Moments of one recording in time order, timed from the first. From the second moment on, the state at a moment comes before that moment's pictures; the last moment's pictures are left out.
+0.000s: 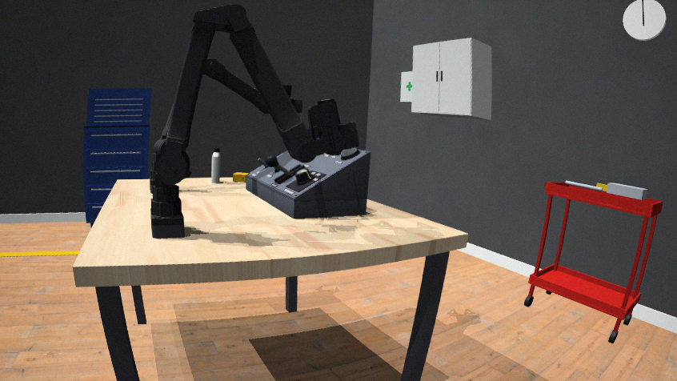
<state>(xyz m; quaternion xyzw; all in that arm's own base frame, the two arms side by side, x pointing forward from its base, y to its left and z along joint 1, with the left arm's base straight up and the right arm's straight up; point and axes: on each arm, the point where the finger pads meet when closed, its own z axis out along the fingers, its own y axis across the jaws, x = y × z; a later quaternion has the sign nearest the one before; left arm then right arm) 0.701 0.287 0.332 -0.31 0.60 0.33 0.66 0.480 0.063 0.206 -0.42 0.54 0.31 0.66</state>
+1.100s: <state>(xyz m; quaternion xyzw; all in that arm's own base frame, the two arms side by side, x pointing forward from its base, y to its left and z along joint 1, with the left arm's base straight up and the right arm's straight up) 0.654 0.361 0.316 -0.32 0.62 0.35 0.63 0.467 0.062 0.230 -0.42 0.53 0.31 0.67</state>
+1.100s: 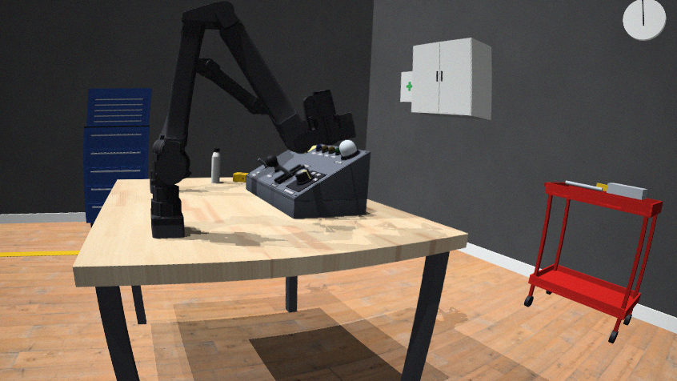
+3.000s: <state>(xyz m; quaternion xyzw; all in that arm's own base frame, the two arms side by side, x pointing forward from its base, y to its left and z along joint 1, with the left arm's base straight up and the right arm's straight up) 0.028 0.550 0.480 -0.49 0.52 0.48 0.50 0.404 0.104 0.321 -0.35 0.60 0.29 0.66</state>
